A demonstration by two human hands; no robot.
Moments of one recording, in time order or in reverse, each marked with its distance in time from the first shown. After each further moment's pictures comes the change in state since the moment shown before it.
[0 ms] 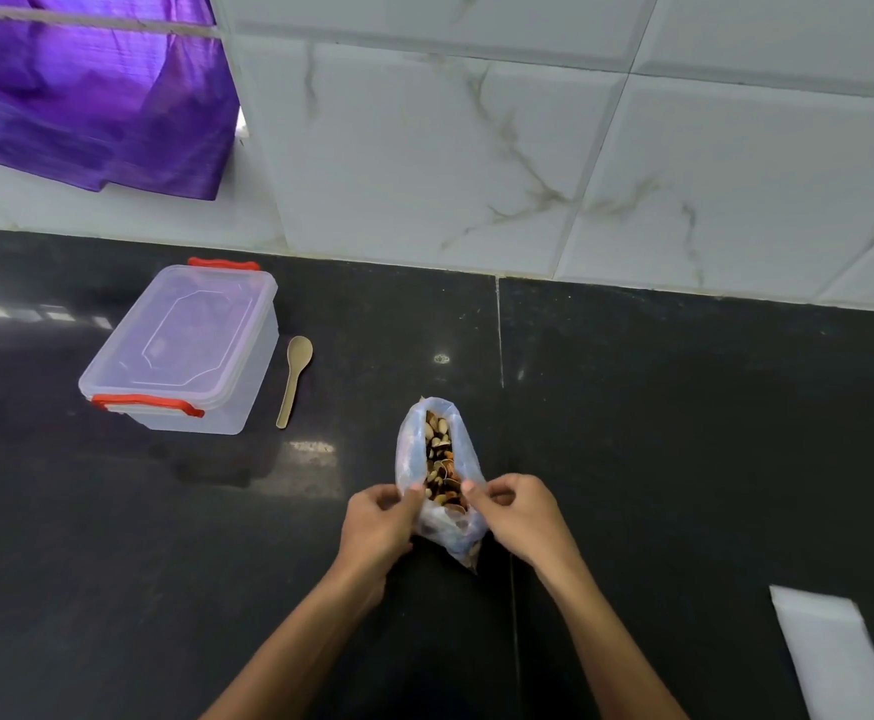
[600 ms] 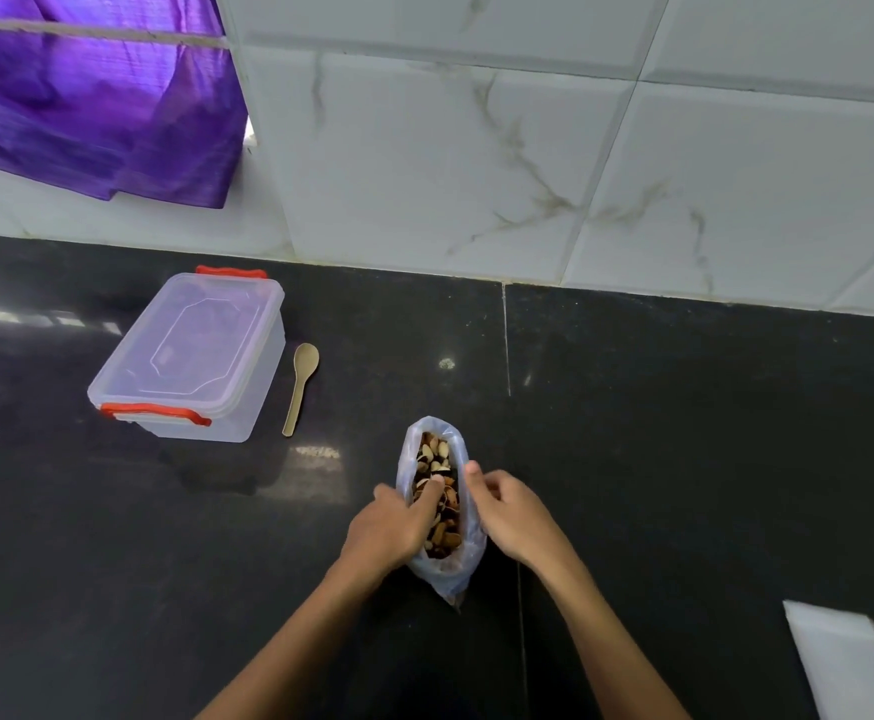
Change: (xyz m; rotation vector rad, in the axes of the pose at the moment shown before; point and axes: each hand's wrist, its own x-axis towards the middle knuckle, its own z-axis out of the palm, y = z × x) left_hand 0.026 0.006 0.001 0.650 -0.032 0.053; right_hand 0.017 -0.005 0.008 -0.098 -0.087 -0.095
